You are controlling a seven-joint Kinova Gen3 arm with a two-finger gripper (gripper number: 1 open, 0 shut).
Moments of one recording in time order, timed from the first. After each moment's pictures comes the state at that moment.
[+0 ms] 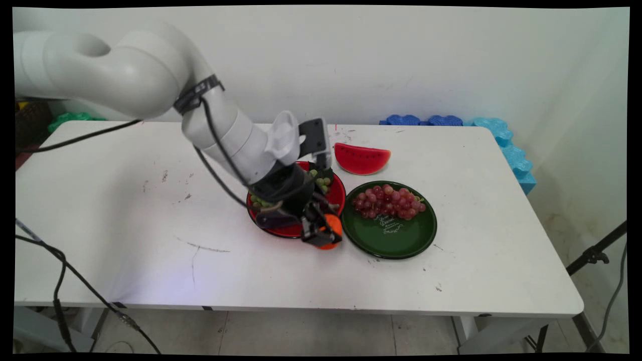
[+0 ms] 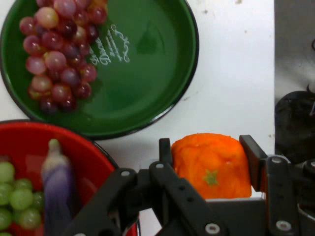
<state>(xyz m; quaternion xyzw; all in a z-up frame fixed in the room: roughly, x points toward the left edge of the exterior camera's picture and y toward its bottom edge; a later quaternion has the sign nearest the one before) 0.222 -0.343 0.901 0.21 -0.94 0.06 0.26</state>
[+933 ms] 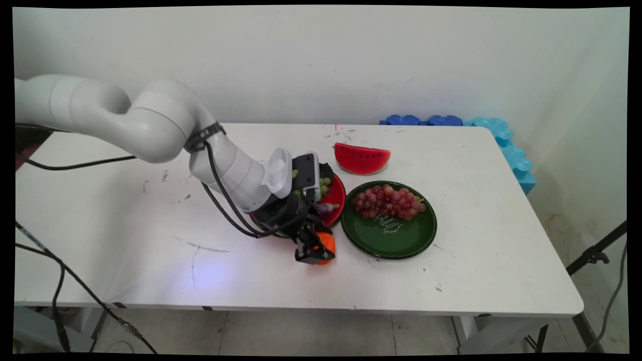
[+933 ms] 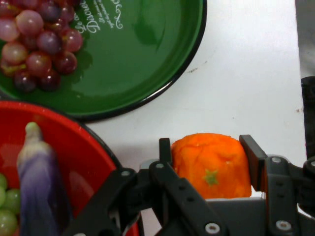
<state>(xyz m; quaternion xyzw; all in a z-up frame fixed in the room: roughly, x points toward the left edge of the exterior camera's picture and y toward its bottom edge) 0.237 -0.343 0.833 0.19 -0.94 0.06 0.27</state>
